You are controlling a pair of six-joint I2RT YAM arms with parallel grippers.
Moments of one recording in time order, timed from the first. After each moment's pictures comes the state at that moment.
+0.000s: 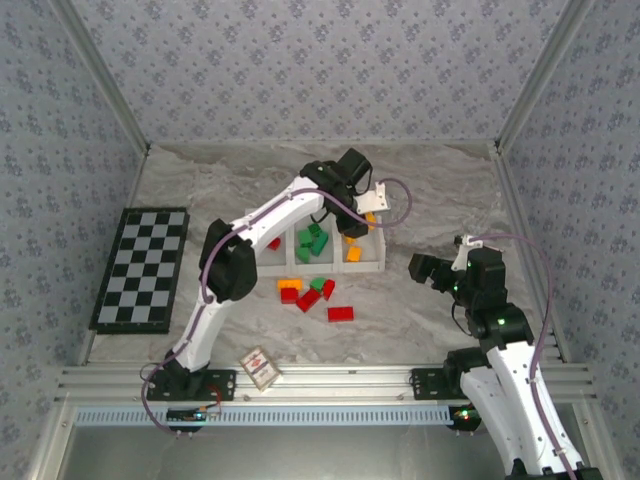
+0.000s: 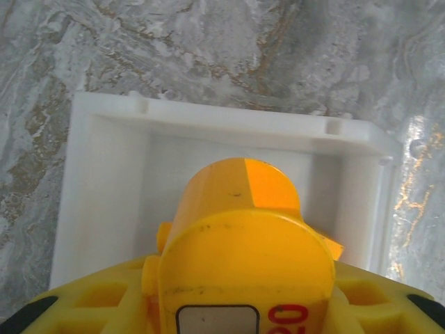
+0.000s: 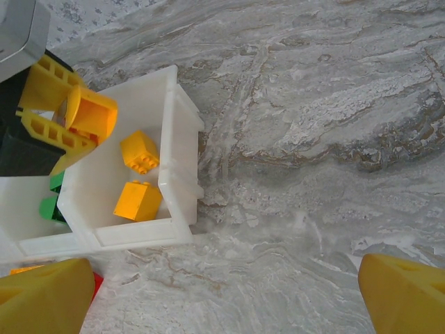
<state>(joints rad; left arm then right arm) -0.79 2.27 2.19 -1.04 0.20 0.59 0.14 0.54 0.55 -0.60 -0.13 0.37</state>
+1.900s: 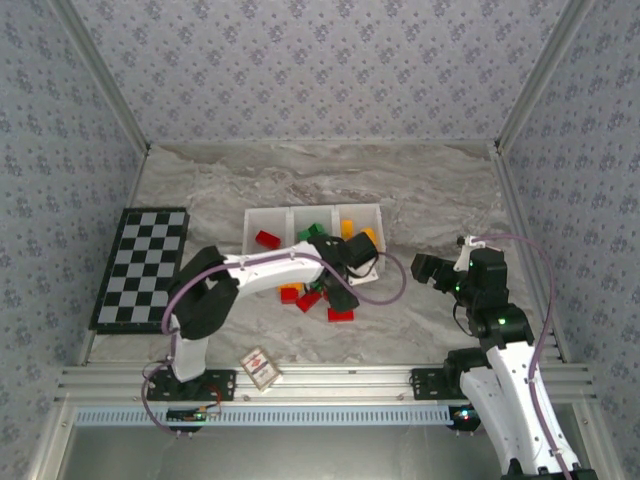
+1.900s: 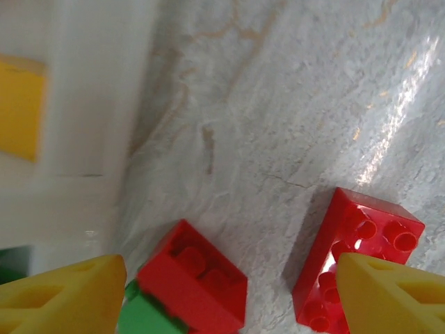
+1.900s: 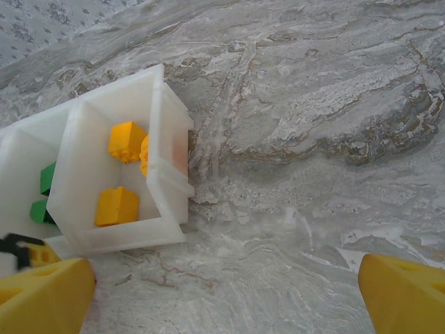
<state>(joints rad) -1.09 1.93 1.45 -0.84 -0.10 0.20 0.11 0.54 0.55 -0.62 -0.14 0.37</state>
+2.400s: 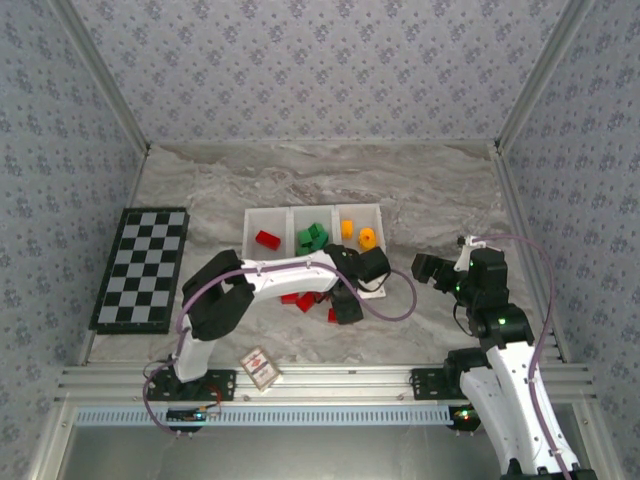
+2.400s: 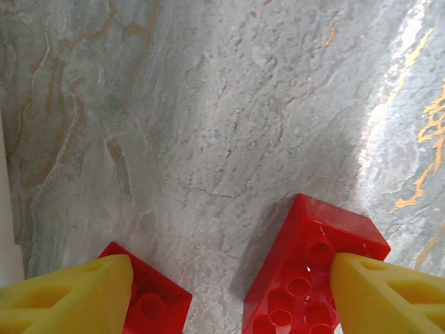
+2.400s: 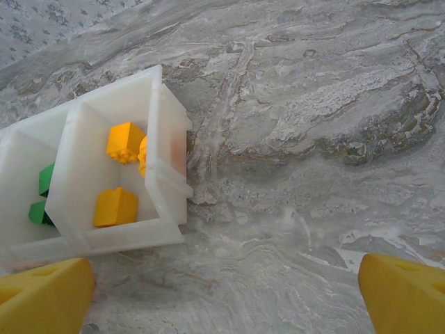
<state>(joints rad) -1.15 2.00 1.50 -0.90 -0.09 0.23 0.10 0.54 0.55 -0.62 -0.14 0.37</state>
